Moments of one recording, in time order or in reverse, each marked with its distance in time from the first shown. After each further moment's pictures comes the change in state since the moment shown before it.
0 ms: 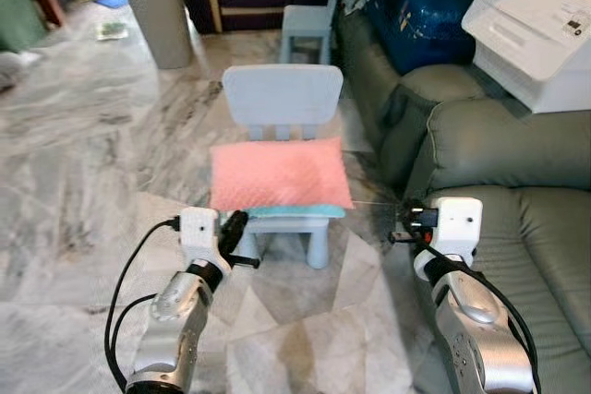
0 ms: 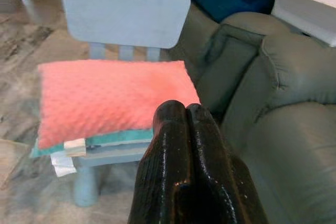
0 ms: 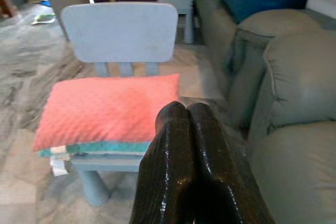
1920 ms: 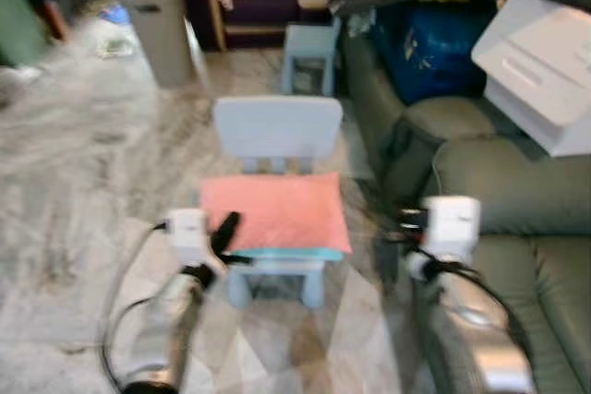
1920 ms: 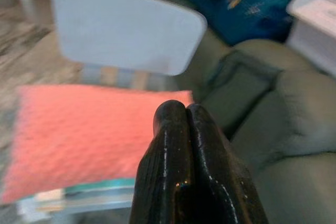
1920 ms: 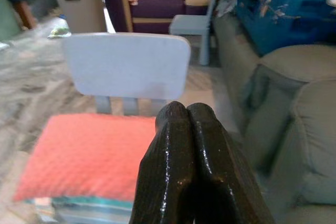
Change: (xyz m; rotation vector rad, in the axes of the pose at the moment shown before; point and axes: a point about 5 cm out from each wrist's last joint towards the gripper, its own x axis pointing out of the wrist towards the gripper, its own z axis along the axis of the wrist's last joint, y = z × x) left arm -0.005 0.015 0.000 -0.079 0.009 0.035; right arm 0.000 0.019 0.006 -0.008 -0.048 0.081
